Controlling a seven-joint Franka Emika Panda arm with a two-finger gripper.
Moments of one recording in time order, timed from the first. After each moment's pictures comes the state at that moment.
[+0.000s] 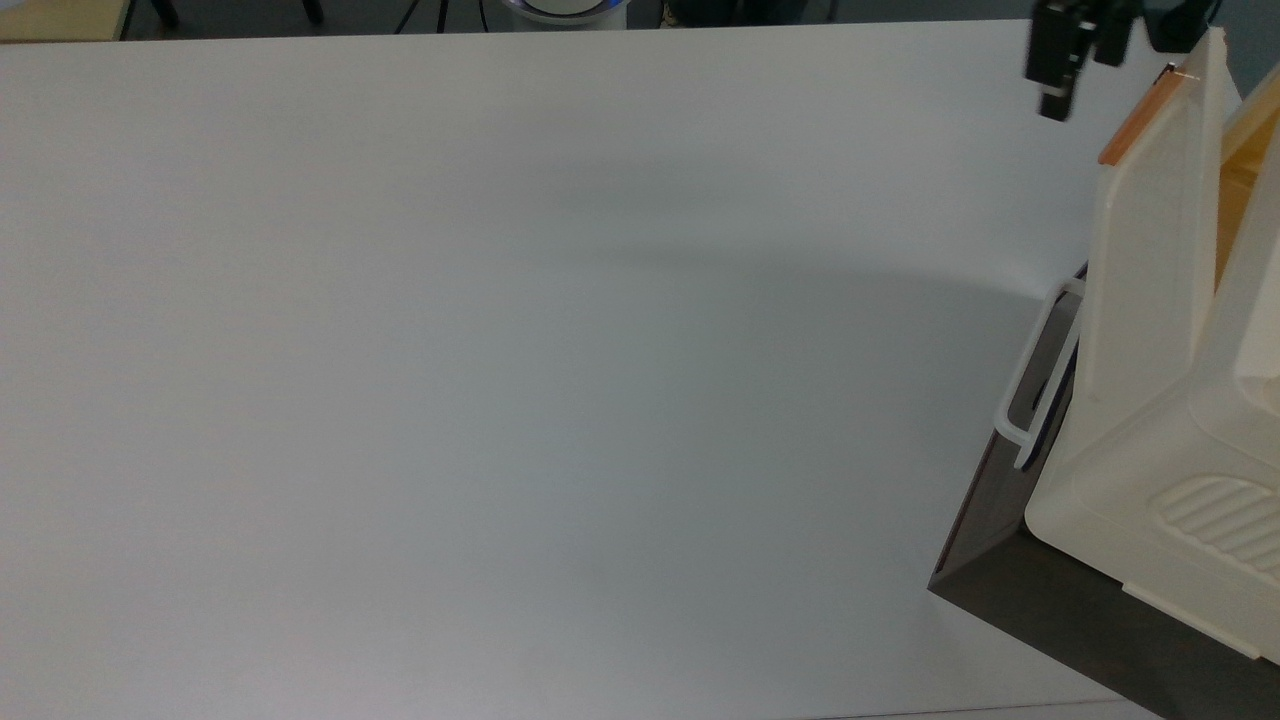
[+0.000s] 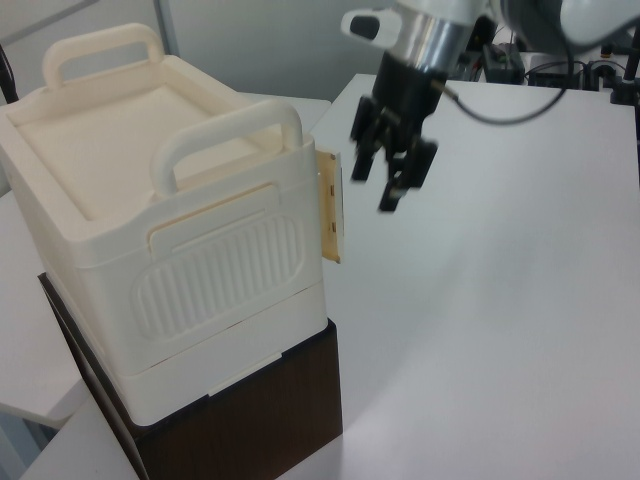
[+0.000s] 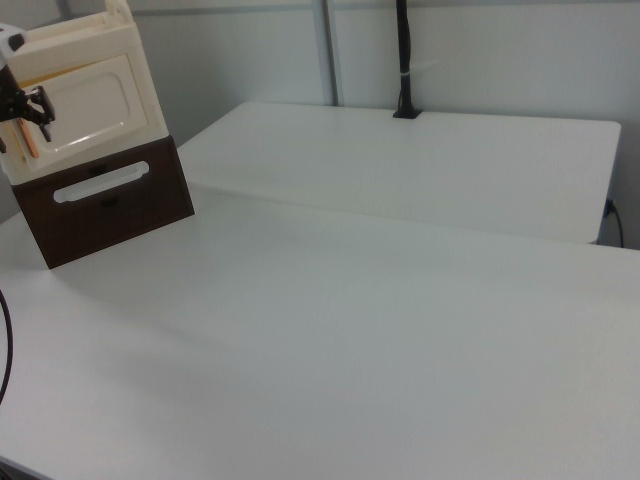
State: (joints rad) arm 0.69 0.28 -0.09 -1.32 0.05 1.91 -0.21
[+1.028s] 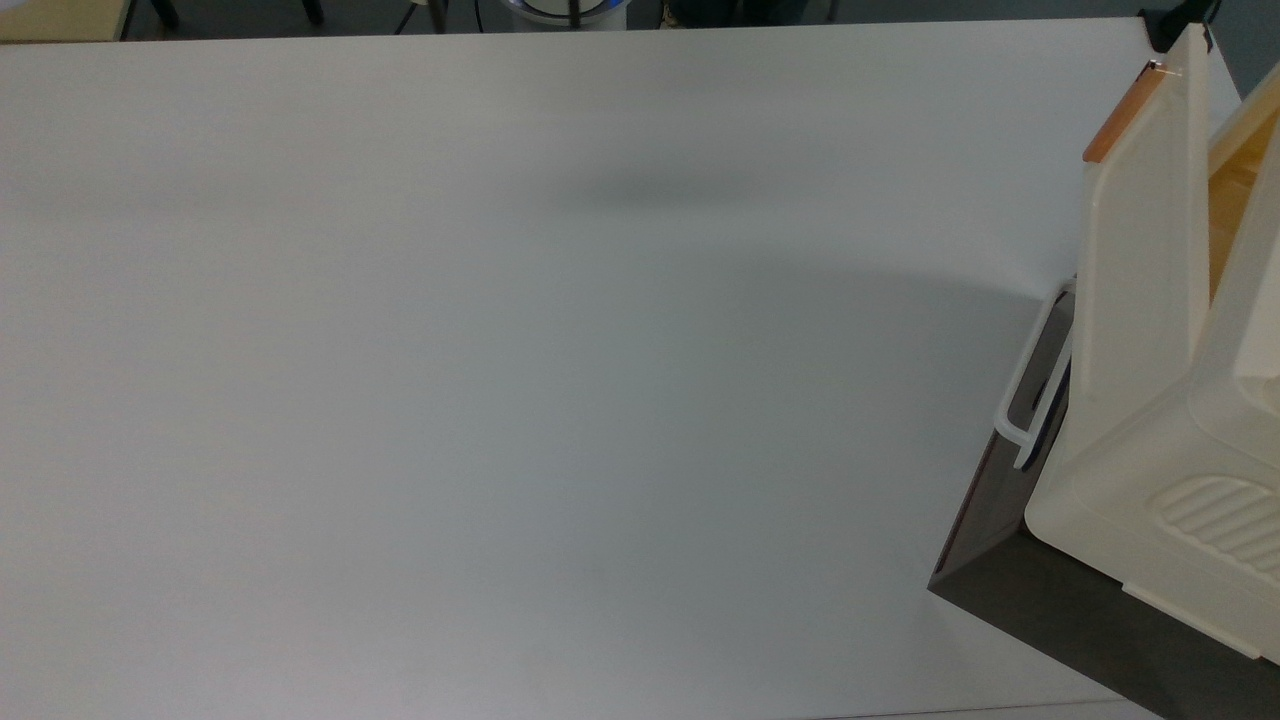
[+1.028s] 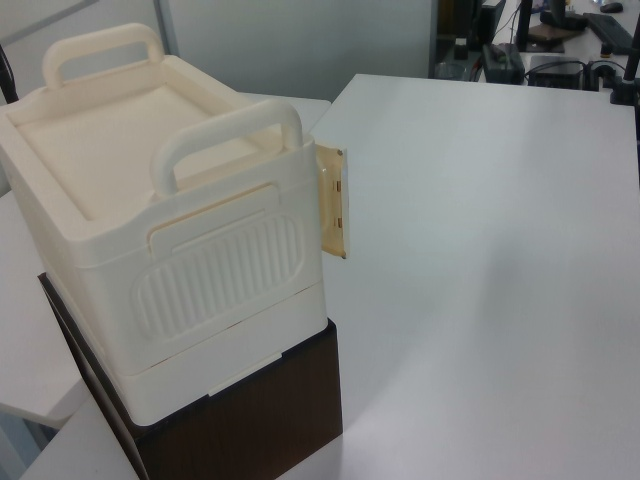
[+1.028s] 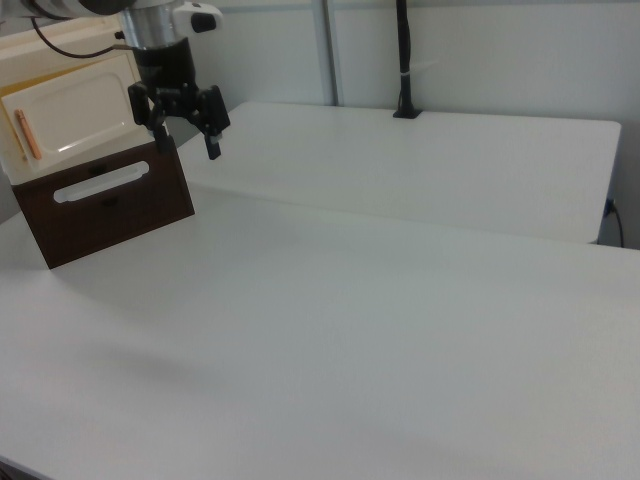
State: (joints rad) arm 0.11 0.12 -0.09 -1.33 0.00 1.46 -0.06
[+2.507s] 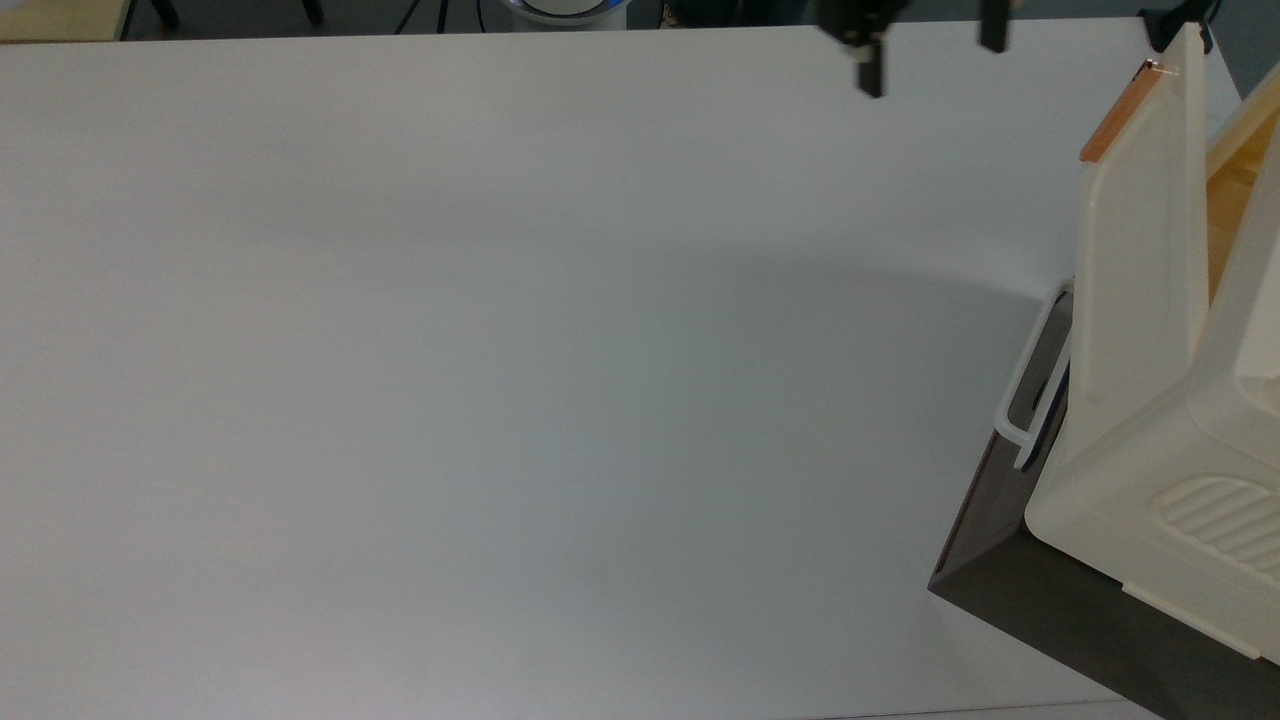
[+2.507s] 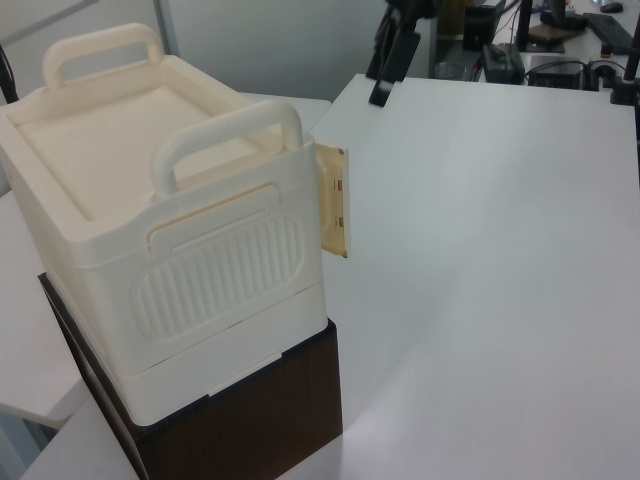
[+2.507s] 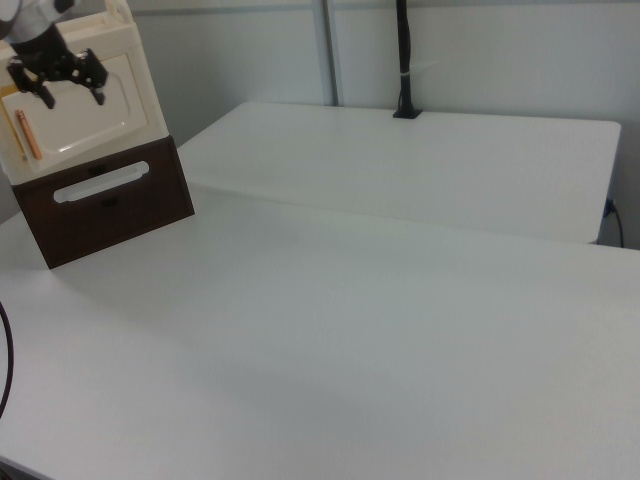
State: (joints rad) arm 0.54 0.18 -0.09 -1.34 0.02 1.95 0.00
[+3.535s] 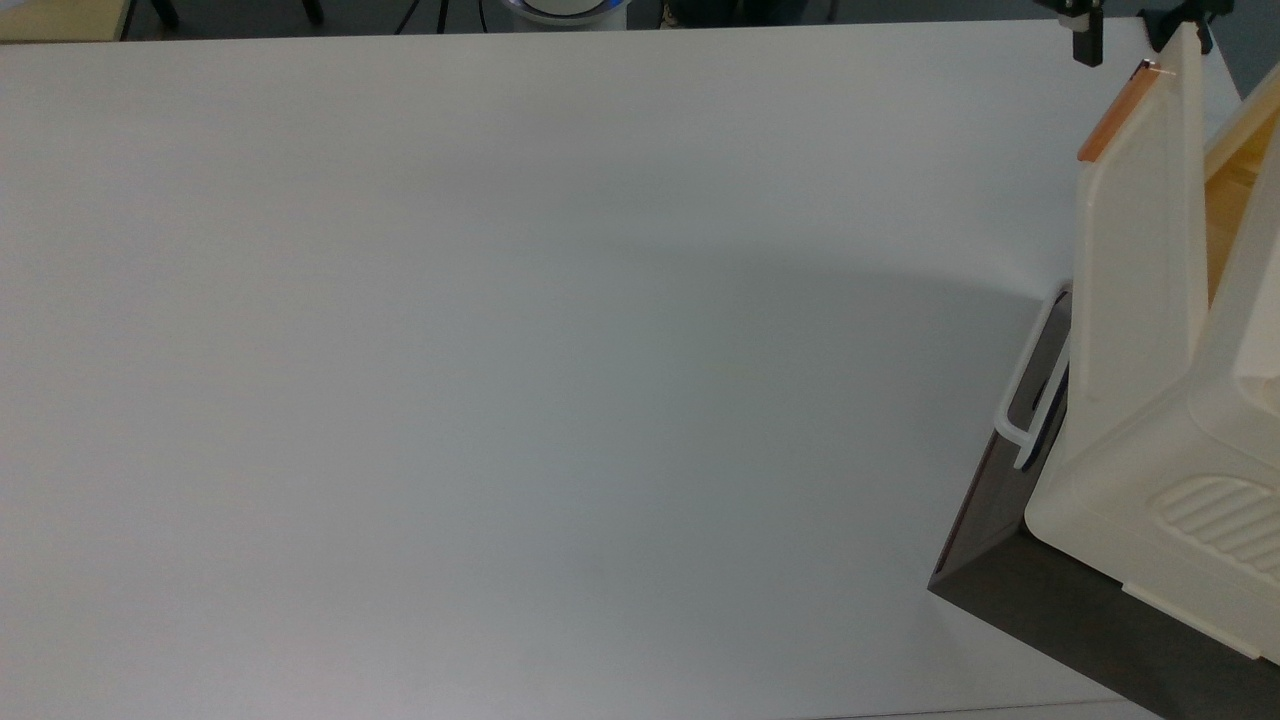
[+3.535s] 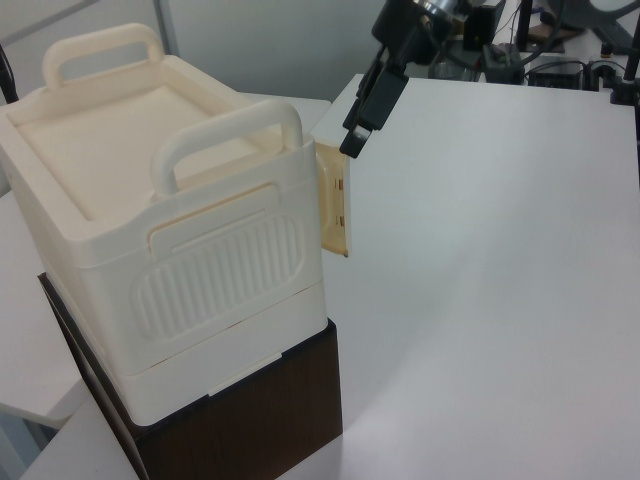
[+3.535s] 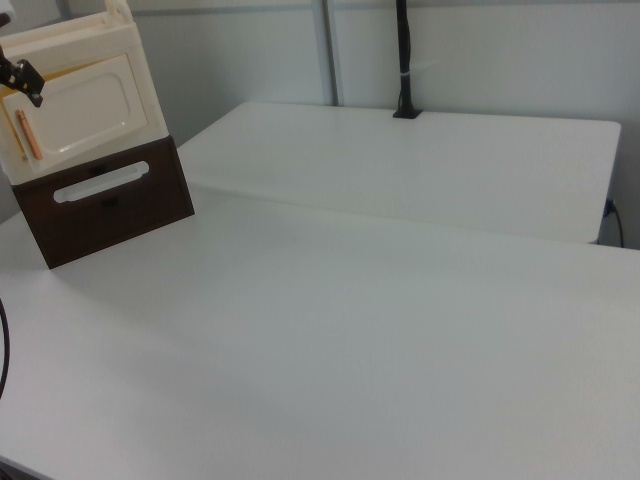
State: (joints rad) arm 0.72 0.24 -0.09 -1.32 0.02 2.13 0.30
